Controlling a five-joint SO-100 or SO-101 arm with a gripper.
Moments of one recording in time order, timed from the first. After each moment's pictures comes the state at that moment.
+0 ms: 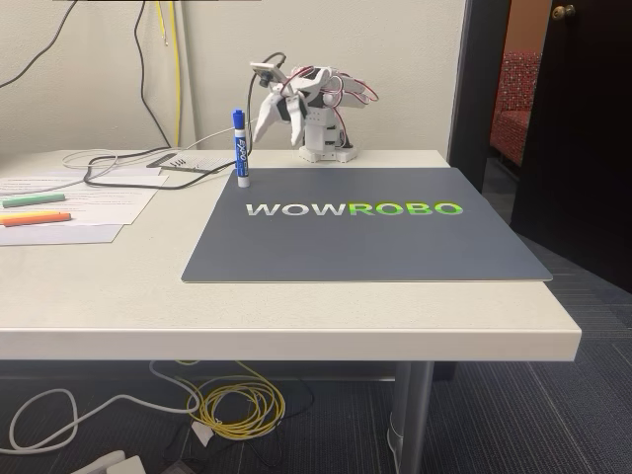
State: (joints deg) arm 25.5 189.6 174.4 42.0 -93.1
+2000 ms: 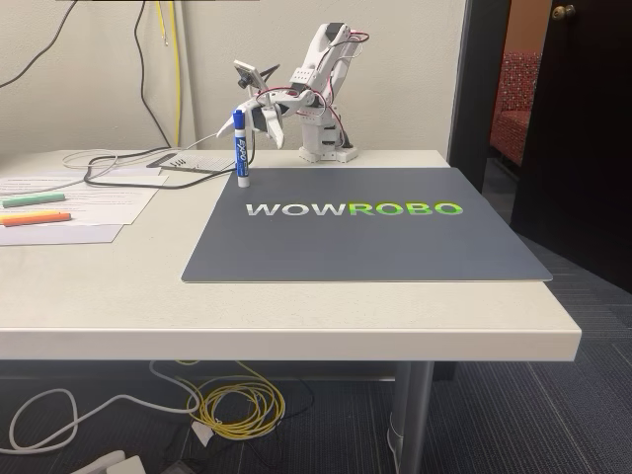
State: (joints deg) arm 33.3 128.3 173.8 -31.1 -99.9
